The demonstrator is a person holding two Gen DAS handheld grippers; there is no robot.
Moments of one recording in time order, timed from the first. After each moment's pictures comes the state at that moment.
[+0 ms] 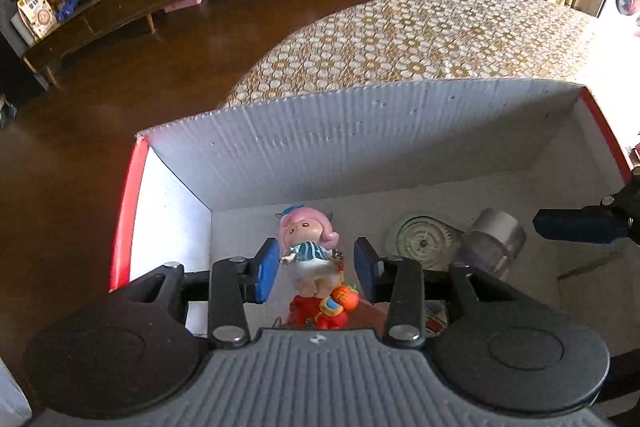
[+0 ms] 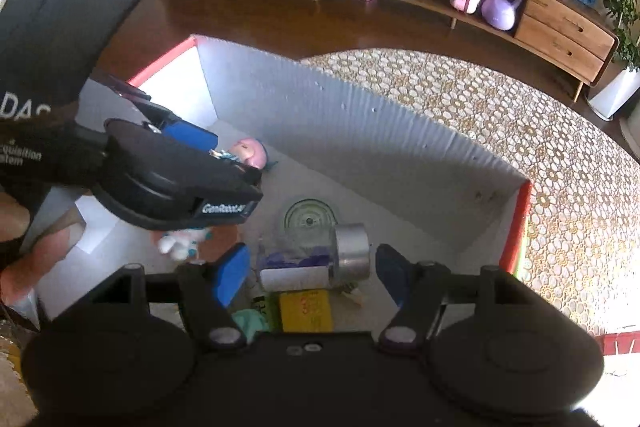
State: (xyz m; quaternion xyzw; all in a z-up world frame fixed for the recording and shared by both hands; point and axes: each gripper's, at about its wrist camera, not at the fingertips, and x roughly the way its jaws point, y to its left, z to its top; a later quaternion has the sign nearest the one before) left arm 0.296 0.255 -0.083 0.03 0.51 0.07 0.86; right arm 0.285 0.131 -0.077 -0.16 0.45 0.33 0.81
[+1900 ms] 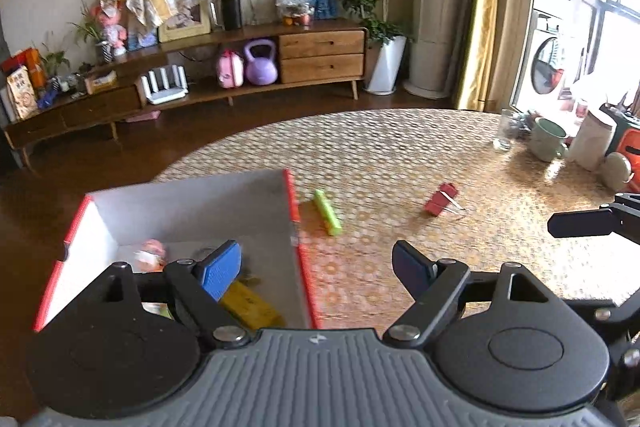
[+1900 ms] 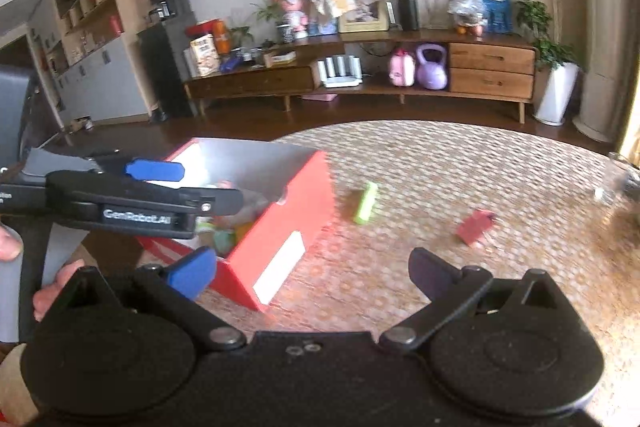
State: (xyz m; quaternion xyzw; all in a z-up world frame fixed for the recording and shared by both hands) left arm 0.166 0.061 0.012 0.01 0.34 0.00 0.94; right arm 0.179 -0.139 0.008 -0.01 0.33 0.32 0.89
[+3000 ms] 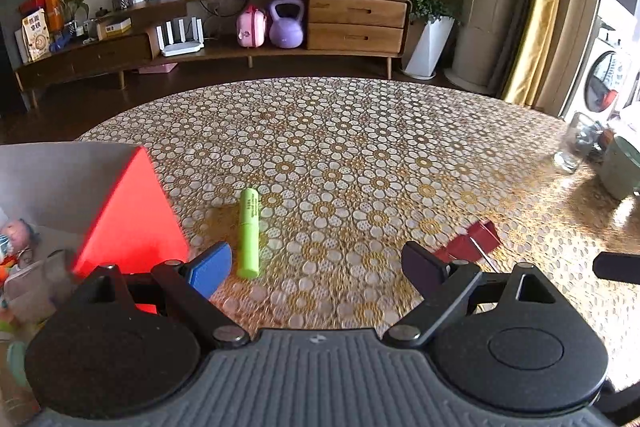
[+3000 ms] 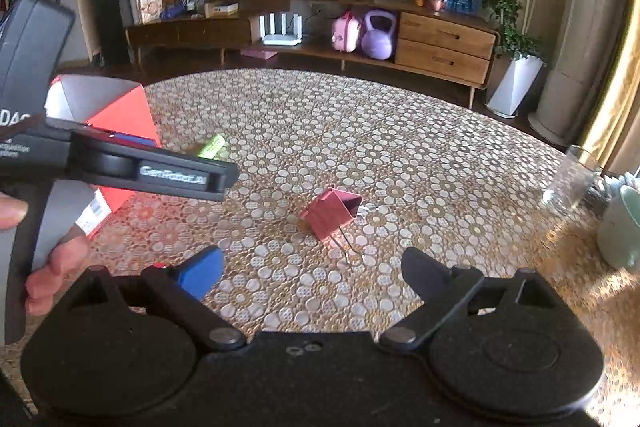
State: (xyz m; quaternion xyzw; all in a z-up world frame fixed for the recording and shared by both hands) left arm 0.335 -0.018 -0.100 -0.04 0.37 0.08 0.92; right arm 0.315 -0.184 -0.093 -0.11 0.36 0.26 0.89
